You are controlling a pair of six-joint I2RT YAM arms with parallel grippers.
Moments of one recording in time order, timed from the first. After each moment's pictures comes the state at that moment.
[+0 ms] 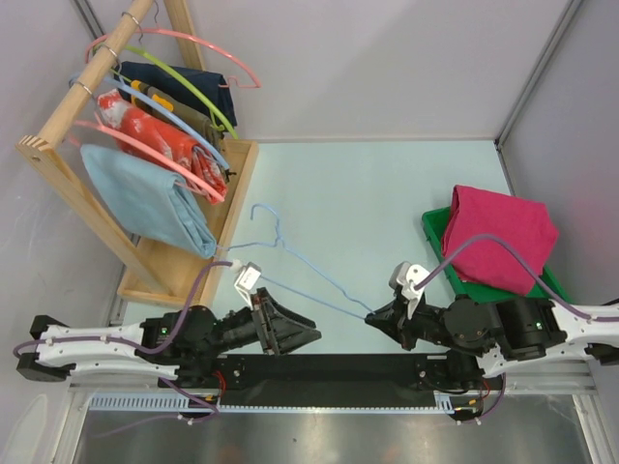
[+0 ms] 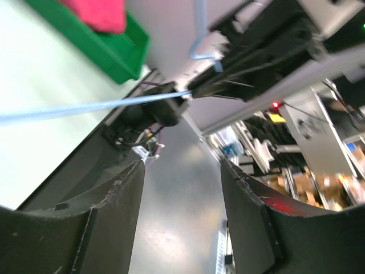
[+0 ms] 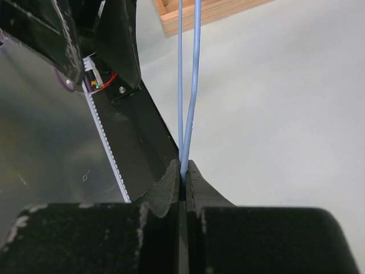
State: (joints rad) left arm -1.53 0.47 0.49 -0.02 -0.30 -0.94; right arm 1.67 0.64 0.95 -0.67 0.51 0.32
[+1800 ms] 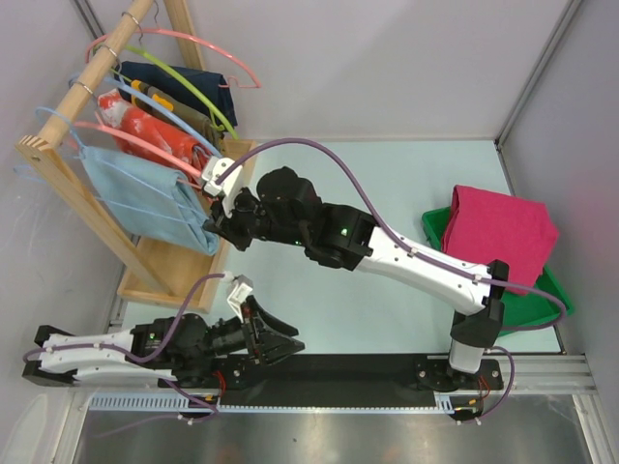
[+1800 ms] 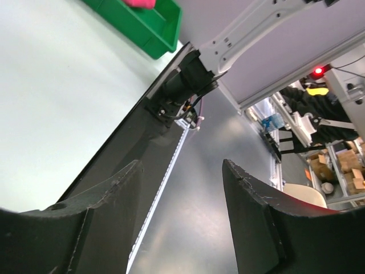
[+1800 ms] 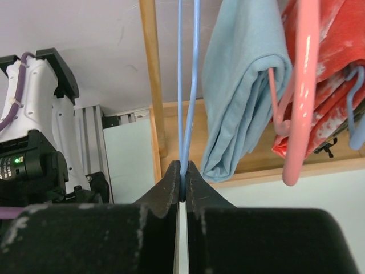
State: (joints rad) left arm -1.53 0.23 0.37 -0.21 -0.26 -0.80; right arm 1.24 1.79 2.05 -0.40 -0.03 -0.06
